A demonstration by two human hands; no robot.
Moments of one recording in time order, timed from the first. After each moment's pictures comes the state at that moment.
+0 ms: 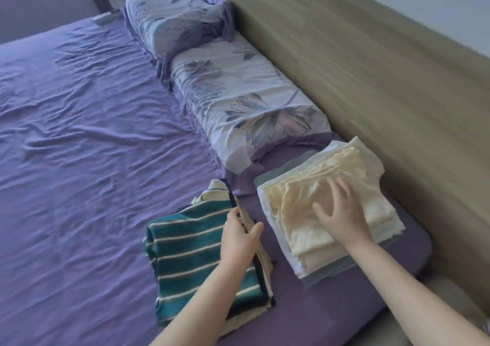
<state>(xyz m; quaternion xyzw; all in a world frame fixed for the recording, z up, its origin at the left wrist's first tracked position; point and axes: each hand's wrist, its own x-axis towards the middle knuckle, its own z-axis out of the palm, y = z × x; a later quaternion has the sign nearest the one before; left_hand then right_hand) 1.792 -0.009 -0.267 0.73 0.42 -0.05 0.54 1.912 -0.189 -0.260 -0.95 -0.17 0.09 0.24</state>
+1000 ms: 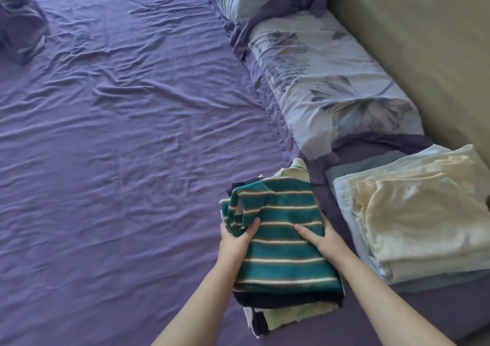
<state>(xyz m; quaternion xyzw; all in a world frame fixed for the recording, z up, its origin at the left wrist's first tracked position) 1.675 0.115 -0.349 0.49 0.53 -0.02 0.69 1.812 -0.054 -0.348 -0.79 -0.02 0.43 0.44</state>
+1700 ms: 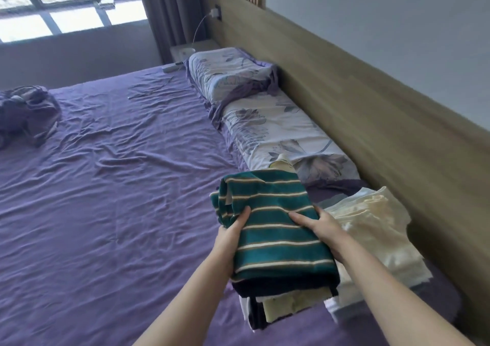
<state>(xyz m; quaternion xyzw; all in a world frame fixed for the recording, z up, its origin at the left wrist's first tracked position) 1.749 0.103 -0.195 0.44 0.43 0.01 0.79 1.879 -0.072 -0.173 -0.74 -0.03 0.38 0.56</state>
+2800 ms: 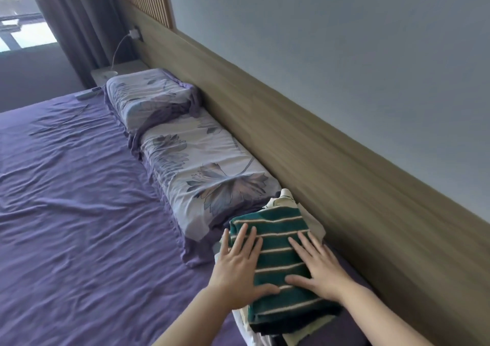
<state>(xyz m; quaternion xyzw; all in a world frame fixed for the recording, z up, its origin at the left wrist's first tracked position) 1.884 -0.053 -0.207 0.99 -0.05 -0.13 0.06 1.978 -0.271 -0.227 -0.91 -0.30 0.26 0.05</state>
